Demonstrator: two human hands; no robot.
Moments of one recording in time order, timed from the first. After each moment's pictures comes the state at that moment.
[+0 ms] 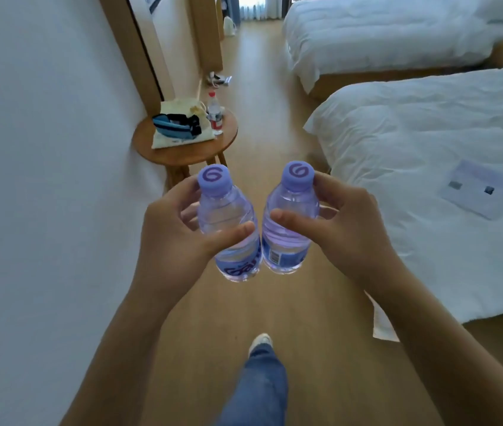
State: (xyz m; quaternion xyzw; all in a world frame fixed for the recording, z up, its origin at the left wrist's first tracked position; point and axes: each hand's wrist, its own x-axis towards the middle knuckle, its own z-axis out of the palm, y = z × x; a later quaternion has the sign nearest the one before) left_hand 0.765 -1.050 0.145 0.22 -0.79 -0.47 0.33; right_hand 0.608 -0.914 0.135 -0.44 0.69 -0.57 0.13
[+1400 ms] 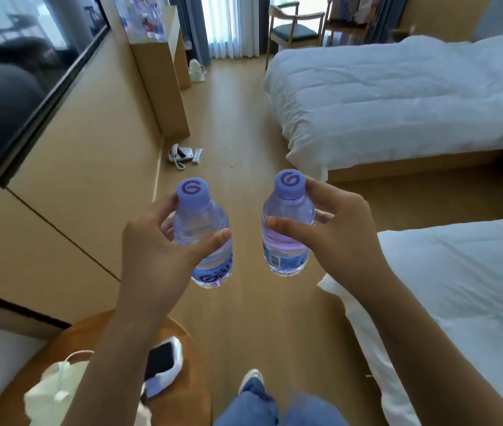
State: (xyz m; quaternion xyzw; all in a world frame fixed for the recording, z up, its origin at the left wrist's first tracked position) left_hand -0.135 -1.875 0.162 0.24 -0.76 -0.49 0.35; right_hand -0.293 -1.728 0.159 -0.40 0.72 -0.56 0.09
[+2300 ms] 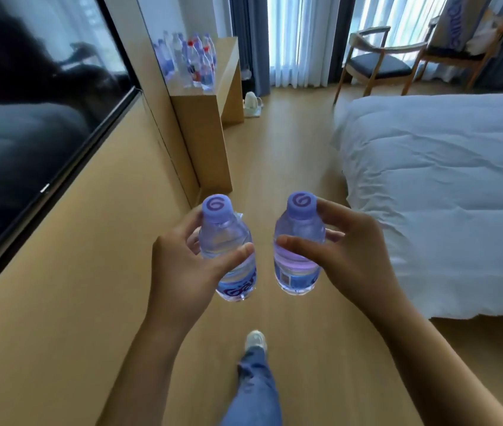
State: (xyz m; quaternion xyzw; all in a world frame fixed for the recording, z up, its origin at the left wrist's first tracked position) left_hand -0.650 -2.391 0.158 0.30 -0.74 -0.47 0.38; right_hand -0.823 -2.275 0.149 -0.44 0.67 -0.58 0.17
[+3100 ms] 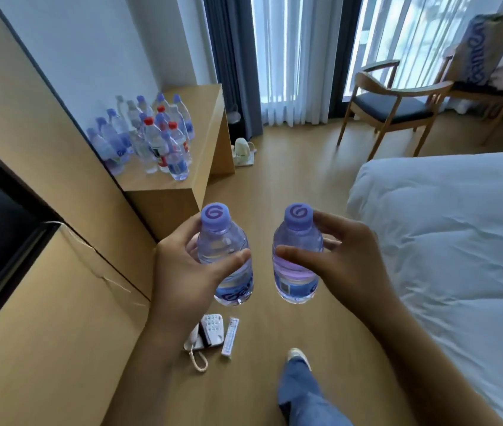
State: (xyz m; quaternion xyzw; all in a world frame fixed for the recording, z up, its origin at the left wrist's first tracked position) left_hand -1.084 -2.895 0.148 0.28 -0.73 -0.50 0.37; right_hand -1.247 -2.766 0.137 -0.42 0.69 -0.57 0.13
